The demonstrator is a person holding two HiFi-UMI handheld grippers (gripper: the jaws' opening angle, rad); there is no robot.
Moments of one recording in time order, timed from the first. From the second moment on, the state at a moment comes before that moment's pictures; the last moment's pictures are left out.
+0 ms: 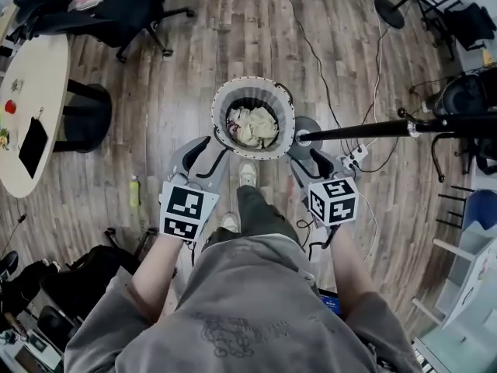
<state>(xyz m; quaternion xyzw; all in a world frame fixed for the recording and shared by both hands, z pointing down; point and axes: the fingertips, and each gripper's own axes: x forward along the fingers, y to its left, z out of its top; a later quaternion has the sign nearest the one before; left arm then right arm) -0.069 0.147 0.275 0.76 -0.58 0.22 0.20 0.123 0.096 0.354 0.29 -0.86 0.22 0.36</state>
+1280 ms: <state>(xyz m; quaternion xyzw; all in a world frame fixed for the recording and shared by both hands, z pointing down) -0.071 0.016 0.644 0.71 -0.46 0.37 0.38 0.068 -0.028 0.704 0.30 -0.75 0.41 0.43</state>
